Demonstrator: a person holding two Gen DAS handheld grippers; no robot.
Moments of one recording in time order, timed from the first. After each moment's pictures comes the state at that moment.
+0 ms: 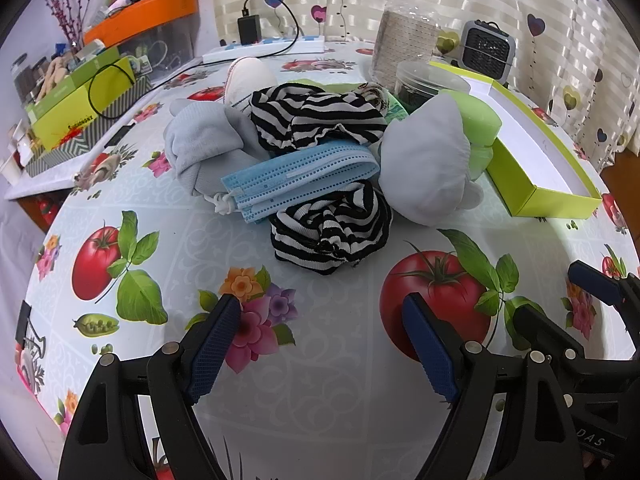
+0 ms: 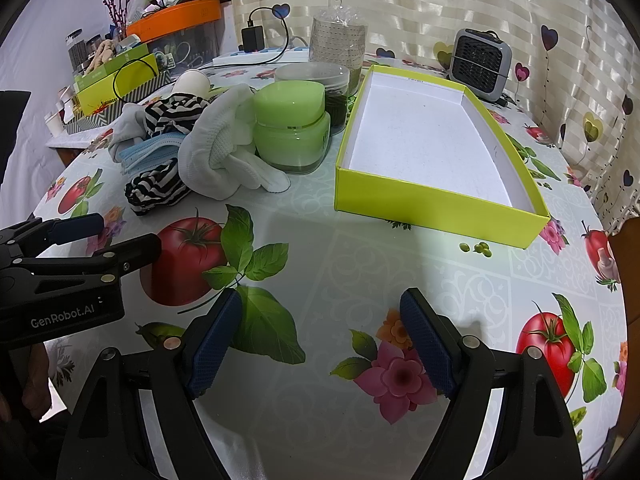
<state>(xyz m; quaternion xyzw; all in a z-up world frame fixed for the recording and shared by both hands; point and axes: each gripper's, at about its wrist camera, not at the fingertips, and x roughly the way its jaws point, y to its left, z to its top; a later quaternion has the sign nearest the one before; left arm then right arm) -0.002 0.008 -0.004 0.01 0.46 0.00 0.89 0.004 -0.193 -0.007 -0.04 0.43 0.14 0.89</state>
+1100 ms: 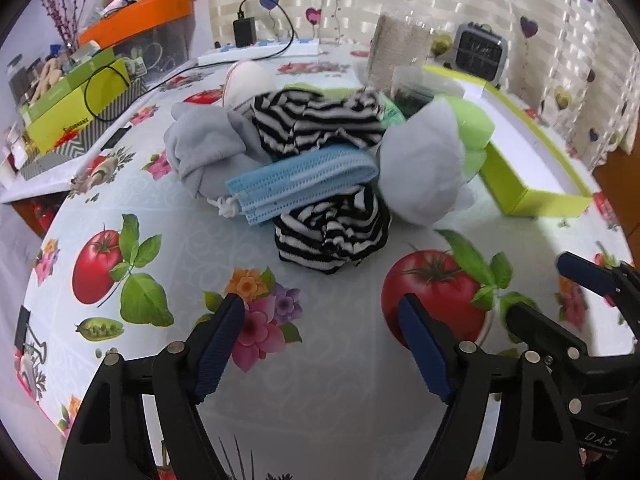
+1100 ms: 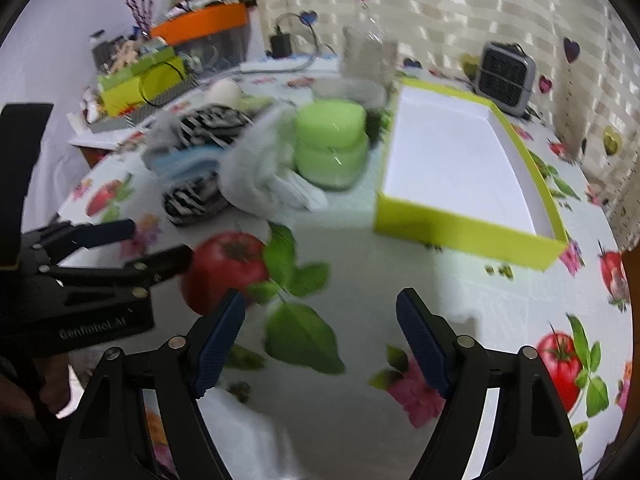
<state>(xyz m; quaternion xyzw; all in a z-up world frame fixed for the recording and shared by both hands) -0.006 0.019 0.004 0.00 0.45 -0.02 0.89 0.005 -0.180 0.012 -0.04 0.42 0.19 0.89</state>
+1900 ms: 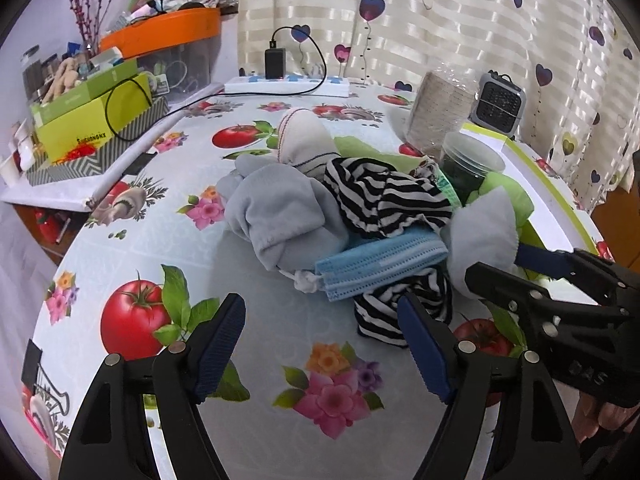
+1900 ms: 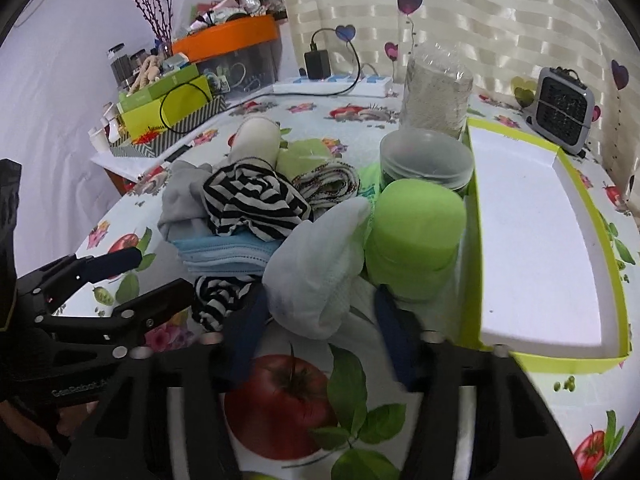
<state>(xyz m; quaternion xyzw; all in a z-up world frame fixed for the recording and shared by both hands) 0.020 0.068 0.019 -0.02 0.41 -0.01 0.91 0.072 -0.126 0.017 -0.02 0.41 0.24 0.88</state>
